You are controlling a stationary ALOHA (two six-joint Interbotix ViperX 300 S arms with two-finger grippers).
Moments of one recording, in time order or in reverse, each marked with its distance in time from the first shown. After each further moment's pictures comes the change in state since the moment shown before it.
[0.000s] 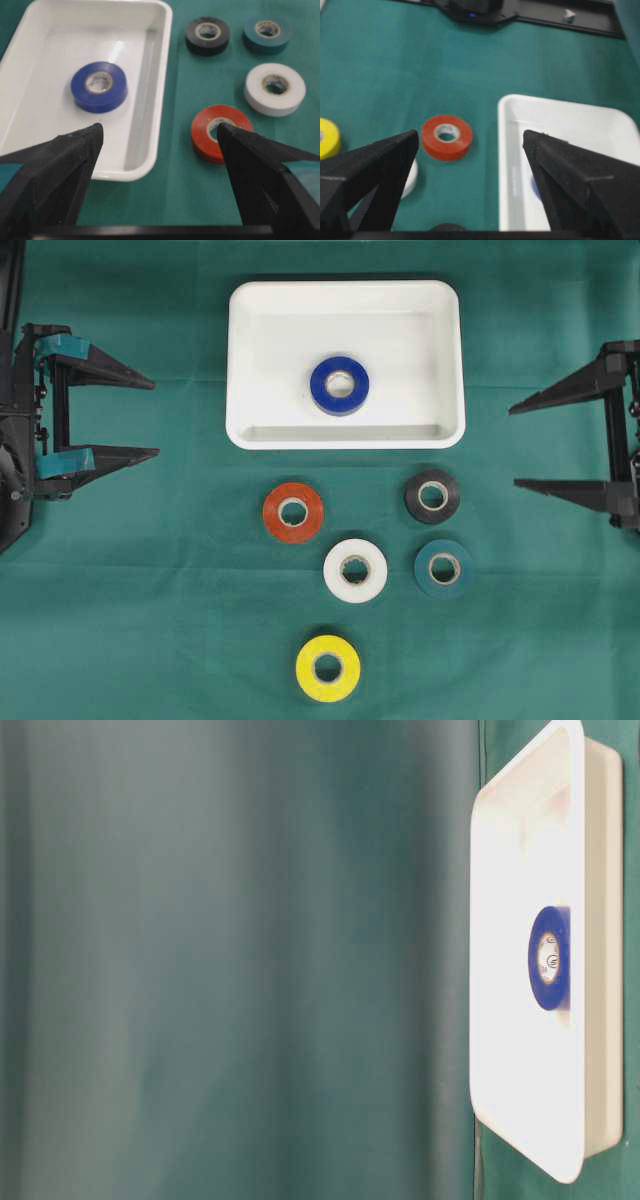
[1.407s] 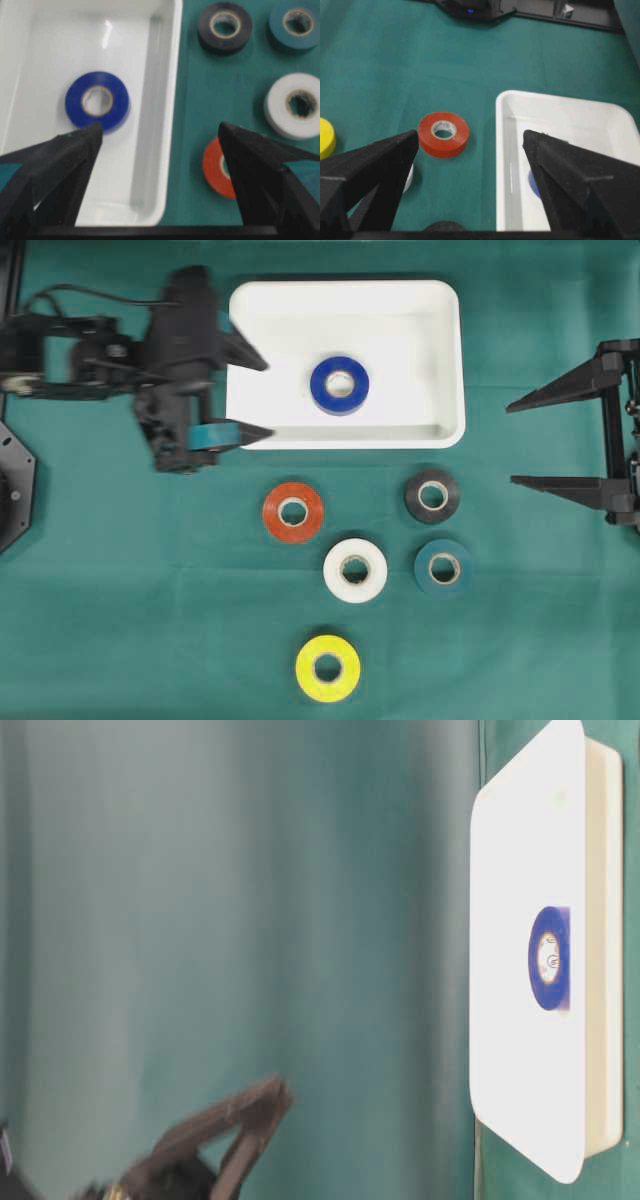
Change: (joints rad) left arm 0.017 0.448 -0.439 0.009 0.232 0.006; right arm -0.034 0.005 0.000 0.008 -0.006 -0.005
